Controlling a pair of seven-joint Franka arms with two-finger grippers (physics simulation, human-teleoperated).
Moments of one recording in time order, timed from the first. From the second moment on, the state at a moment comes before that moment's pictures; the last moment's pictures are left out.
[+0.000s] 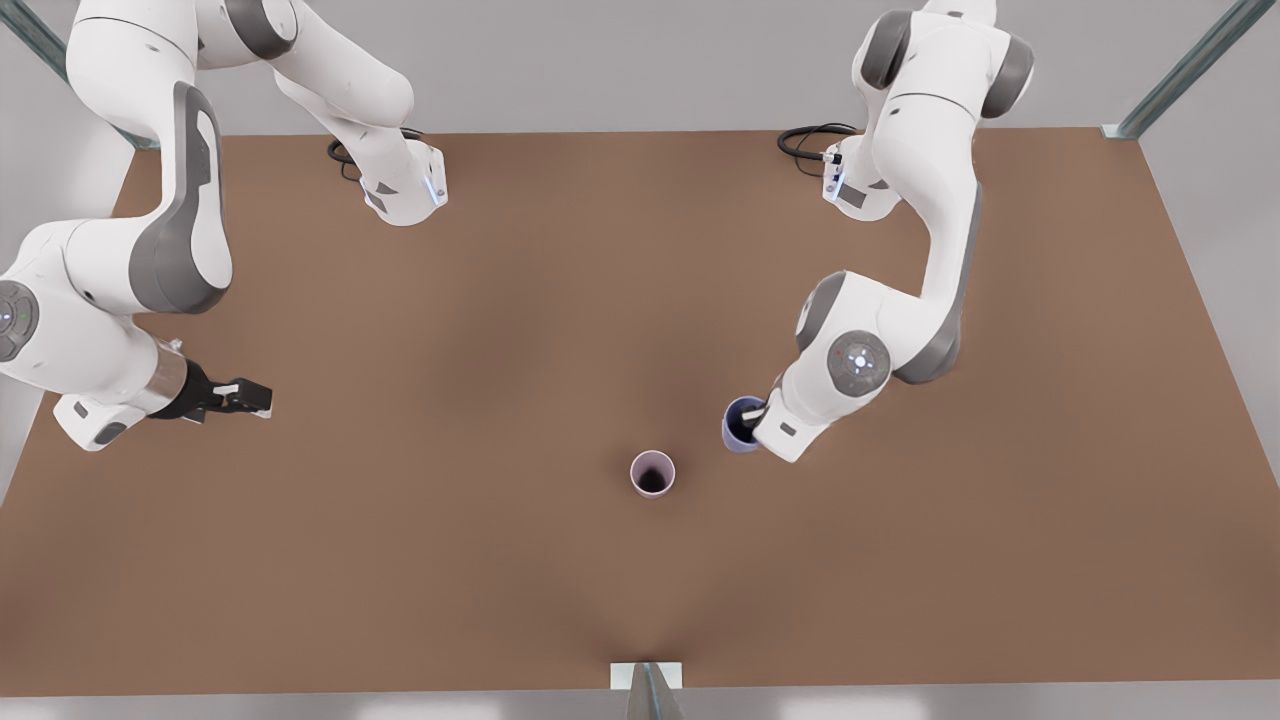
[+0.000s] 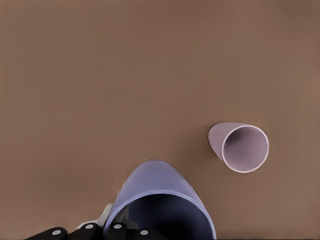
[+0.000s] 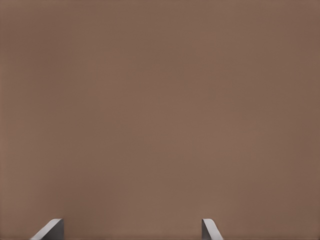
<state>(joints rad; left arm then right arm) -0.50 0.56 0.07 -1.34 -0.19 1.84 -0.53 -0.37 0.34 0.41 -1.39 -0.11 1.63 -0.03</state>
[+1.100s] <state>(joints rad) -0.57 0.84 0.08 -1.03 -0.39 1.95 -0.79 -0.37 0.34 0.41 -1.39 -0.10 1.62 -0.03</state>
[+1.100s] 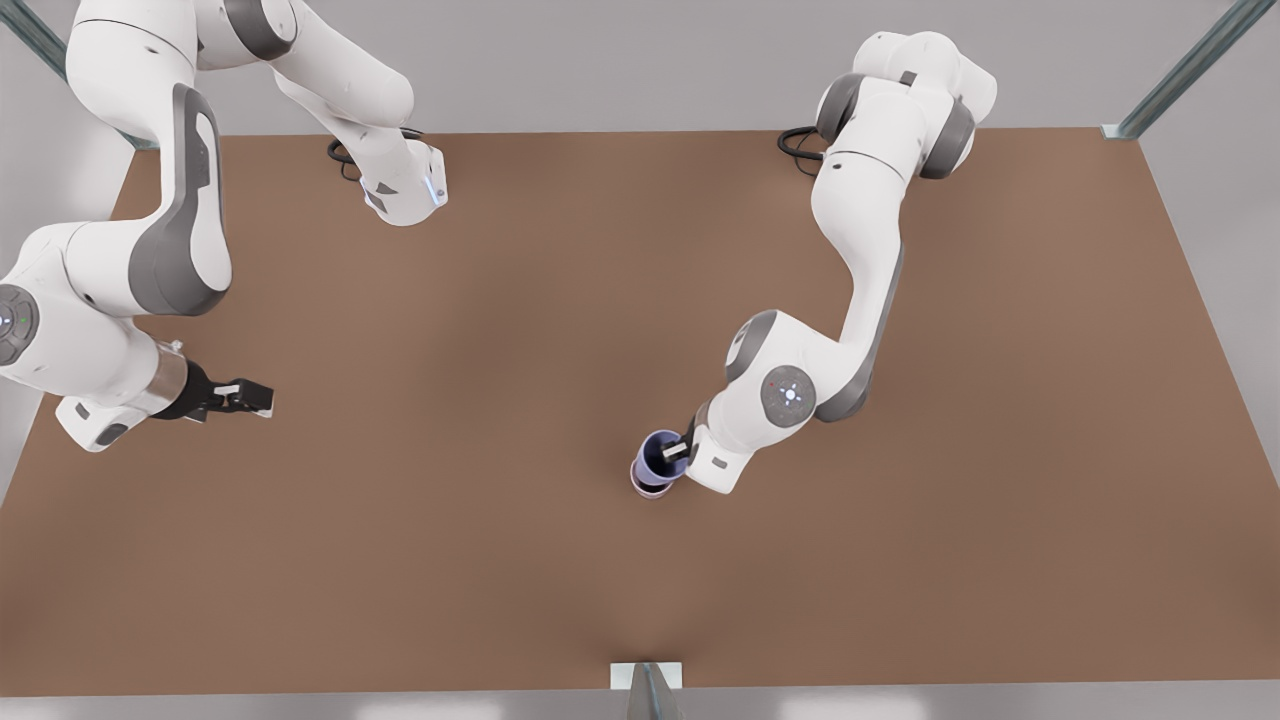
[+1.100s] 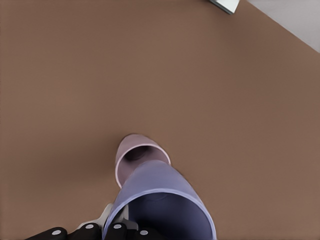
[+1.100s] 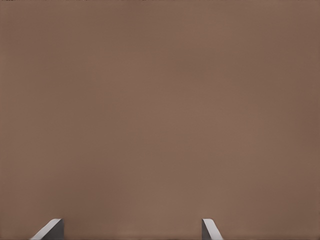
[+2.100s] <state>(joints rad) -0.57 0.87 0.08 -1.05 -0.37 1.98 -0.78 -0.37 0.35 0.41 -1.39 -0.10 1.63 -0.02</state>
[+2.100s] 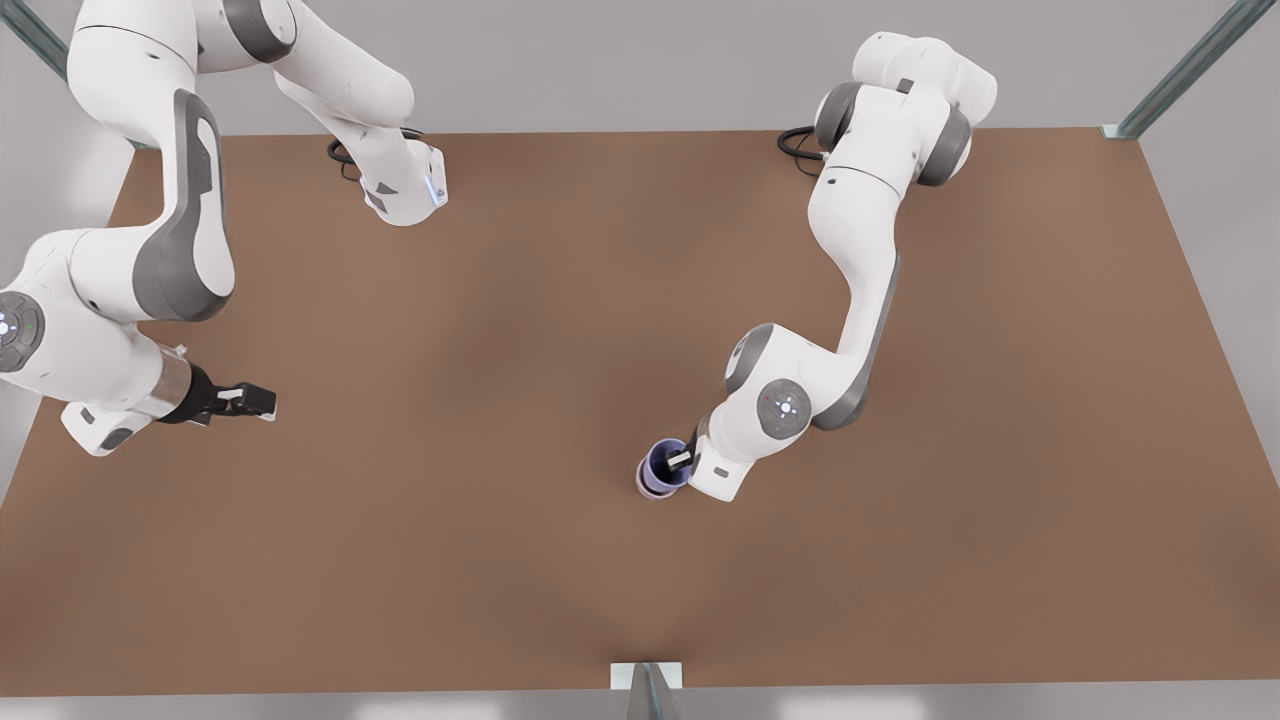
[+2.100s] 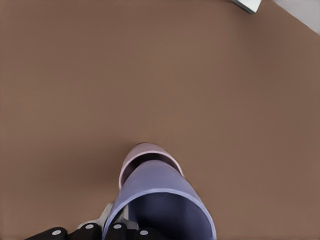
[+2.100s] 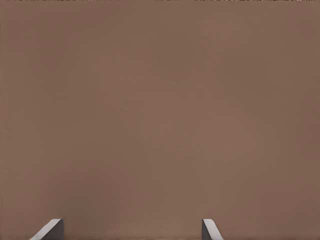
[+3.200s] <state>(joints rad) -0.58 0.87 0.08 -1.07 -0.41 1.98 -0.80 -0.38 0.35 0.41 -1.40 -0.10 1.62 -0.03</state>
